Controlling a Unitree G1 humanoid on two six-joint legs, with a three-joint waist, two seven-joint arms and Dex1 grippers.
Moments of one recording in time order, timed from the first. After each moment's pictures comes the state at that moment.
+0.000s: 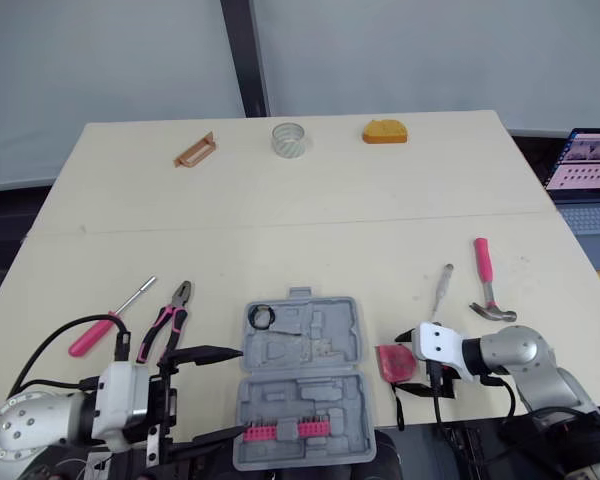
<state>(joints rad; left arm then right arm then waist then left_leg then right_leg) 0.44 0.70 0.16 -0.79 -0.50 0.18 -0.94 -0.10 -0.86 0.16 0.11 0.08 -0.09 1.22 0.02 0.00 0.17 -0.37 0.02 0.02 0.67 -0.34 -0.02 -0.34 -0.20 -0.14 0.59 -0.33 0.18</state>
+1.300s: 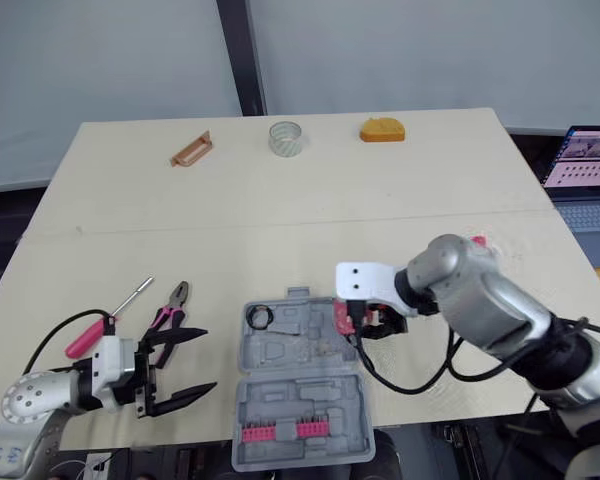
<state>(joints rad) 0.25 0.66 0.17 -0.18 -0.43 -0.14 -1.11 -0.78 -0.89 0.66 -0.44 -0.03 0.94 1.24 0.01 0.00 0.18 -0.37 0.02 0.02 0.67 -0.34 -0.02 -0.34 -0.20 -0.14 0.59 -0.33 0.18</state>
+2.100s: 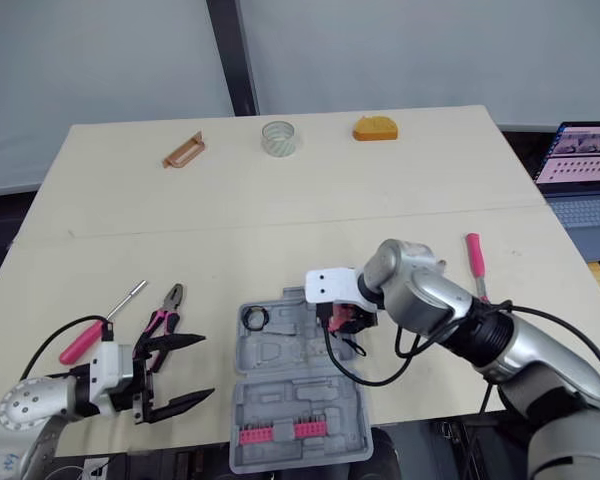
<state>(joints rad) 0.29 0.67 0.17 -0.18 -0.42 -0.15 -1.10 -0.89 -0.71 0.82 -0.20 -0.19 0.87 1.23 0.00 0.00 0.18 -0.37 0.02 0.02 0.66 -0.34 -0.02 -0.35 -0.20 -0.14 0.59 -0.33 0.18</state>
